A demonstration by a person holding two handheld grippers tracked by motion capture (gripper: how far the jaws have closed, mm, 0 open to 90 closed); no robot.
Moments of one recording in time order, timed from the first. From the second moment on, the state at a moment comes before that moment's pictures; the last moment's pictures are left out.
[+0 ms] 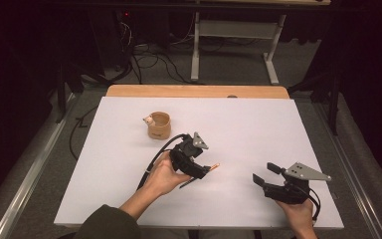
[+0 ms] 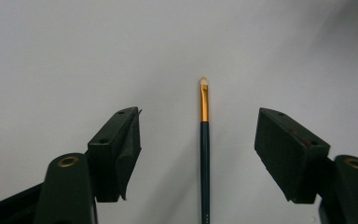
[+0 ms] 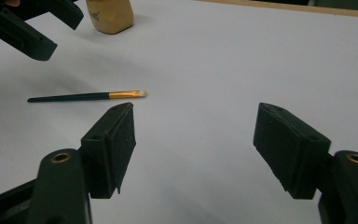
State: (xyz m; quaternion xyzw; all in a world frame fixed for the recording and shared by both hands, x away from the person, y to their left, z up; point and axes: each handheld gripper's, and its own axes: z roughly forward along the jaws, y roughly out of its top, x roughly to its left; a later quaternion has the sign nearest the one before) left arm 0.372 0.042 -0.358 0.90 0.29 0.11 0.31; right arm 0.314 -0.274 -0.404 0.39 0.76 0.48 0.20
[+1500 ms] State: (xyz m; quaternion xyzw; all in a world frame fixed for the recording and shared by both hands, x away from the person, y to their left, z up) left arm 0.394 0.009 -0.382 0.94 0.28 0.05 0.16; right arm 0.313 -0.275 -0.403 0.39 0.76 0.48 0.20
